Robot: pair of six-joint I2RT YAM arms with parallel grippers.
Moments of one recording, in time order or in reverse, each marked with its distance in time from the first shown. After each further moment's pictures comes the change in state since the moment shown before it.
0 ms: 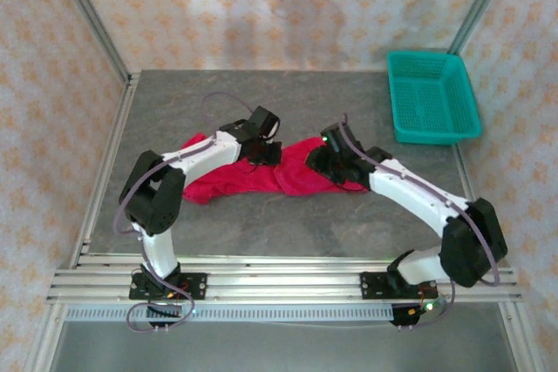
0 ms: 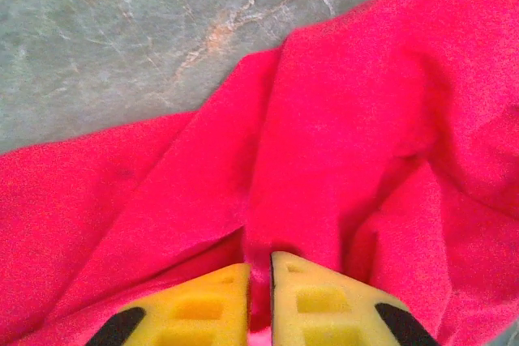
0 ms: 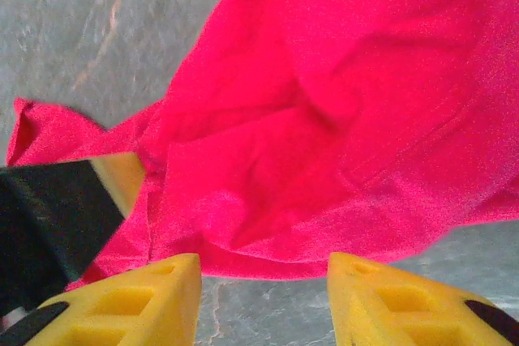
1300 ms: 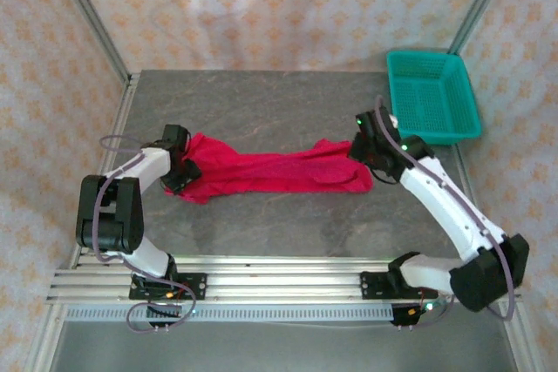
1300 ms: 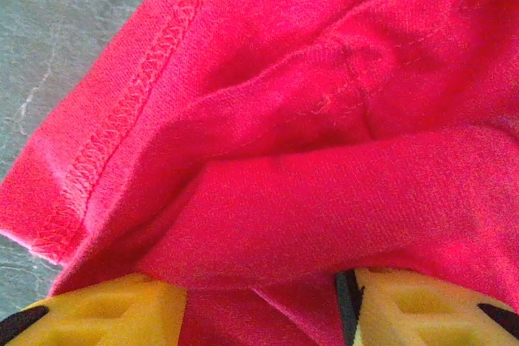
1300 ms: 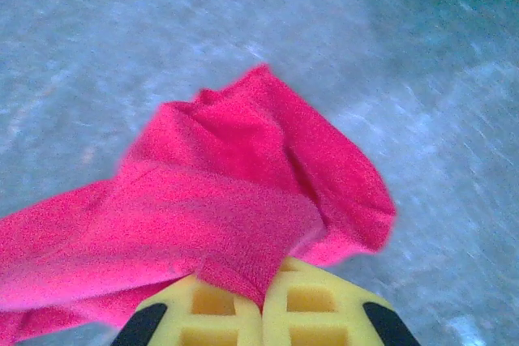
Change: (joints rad) left arm 0.550 -0.242 -0.428 -0.103 -0.129 -0.211; right arm -0.185 -0.178 0.131 -0.381 0.256 -0.278
